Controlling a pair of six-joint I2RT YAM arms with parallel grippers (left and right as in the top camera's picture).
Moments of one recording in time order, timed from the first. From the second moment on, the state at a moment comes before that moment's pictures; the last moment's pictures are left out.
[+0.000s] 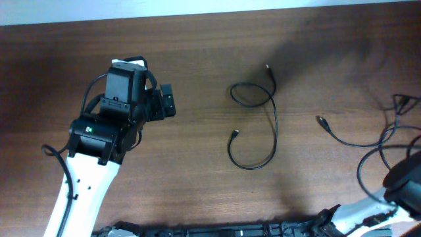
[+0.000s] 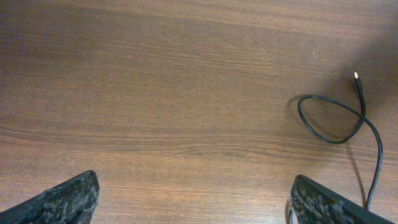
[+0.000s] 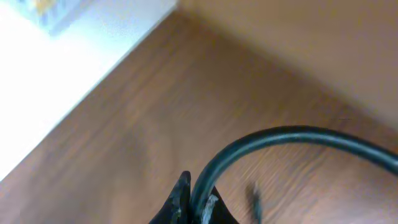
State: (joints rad) left arm -0.31 1.26 1.35 -0.96 -0.15 -0.34; right arm -0.75 1.86 1.63 -0.48 -0.16 0.24
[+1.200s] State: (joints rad) left arm -0.31 1.26 1.35 -0.96 -0.15 -0.34; right arm -0.67 1.92 1.63 -0.82 -1.14 0.09
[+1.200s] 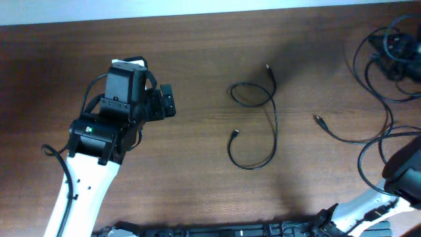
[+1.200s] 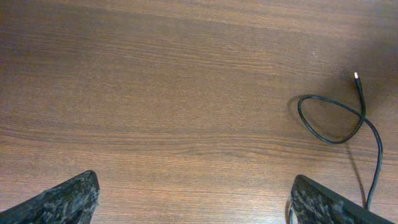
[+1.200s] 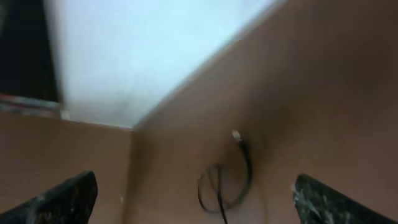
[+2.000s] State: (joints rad) left arm -0.31 1.26 1.35 -0.96 -0.15 -0.34; right arm -0.02 1.92 1.54 -0.95 -0.56 -0.29
